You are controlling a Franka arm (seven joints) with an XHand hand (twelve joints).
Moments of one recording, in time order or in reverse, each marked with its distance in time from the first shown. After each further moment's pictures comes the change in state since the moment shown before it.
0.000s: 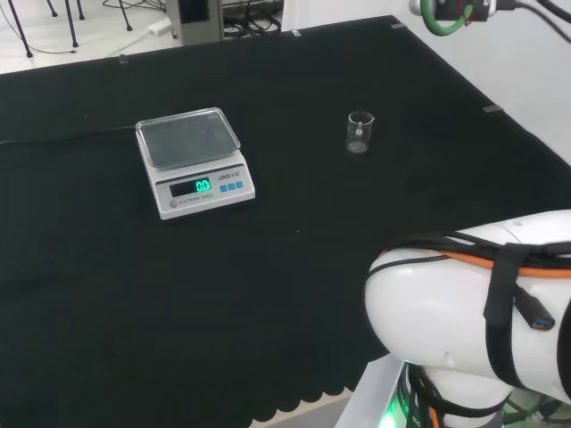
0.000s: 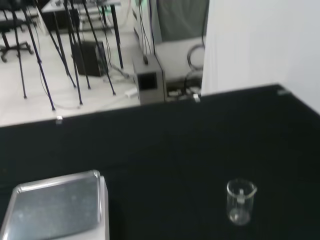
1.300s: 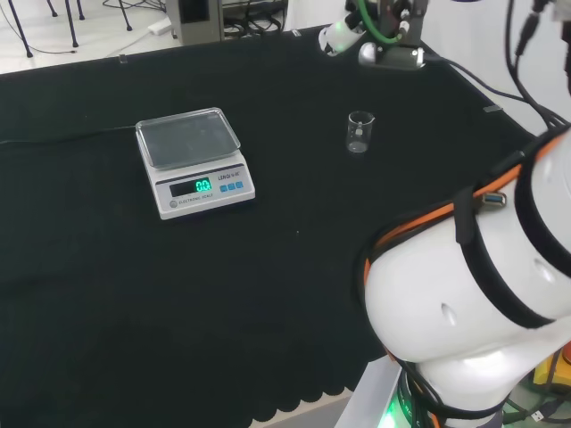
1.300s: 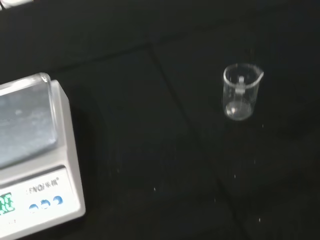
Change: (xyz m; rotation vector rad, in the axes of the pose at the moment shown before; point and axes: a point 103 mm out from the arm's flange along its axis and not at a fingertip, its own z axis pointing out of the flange) arm -0.013 0.101 0.159 0.344 0.023 0.126
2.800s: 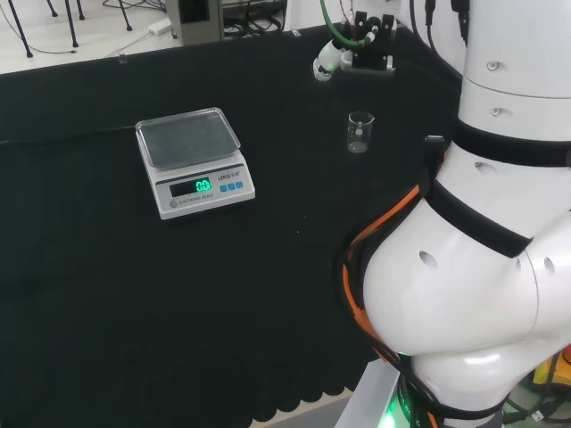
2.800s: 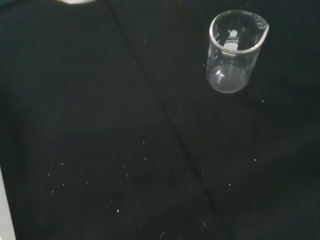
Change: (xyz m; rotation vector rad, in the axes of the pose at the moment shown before) arm -0.011 0.145 0.063 0.206 -0.028 0.119
